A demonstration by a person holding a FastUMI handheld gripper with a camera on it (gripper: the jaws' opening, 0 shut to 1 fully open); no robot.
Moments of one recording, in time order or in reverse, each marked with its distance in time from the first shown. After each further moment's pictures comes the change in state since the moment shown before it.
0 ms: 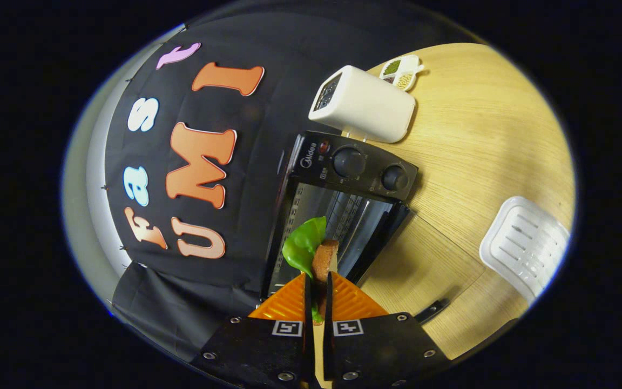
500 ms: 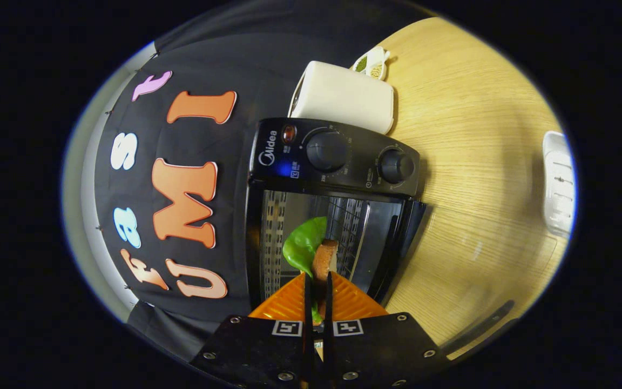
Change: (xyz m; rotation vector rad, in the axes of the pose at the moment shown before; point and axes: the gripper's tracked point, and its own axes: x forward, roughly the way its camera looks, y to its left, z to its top) arm 0.073 -0.003 0.002 0.158 -0.156 -0.027
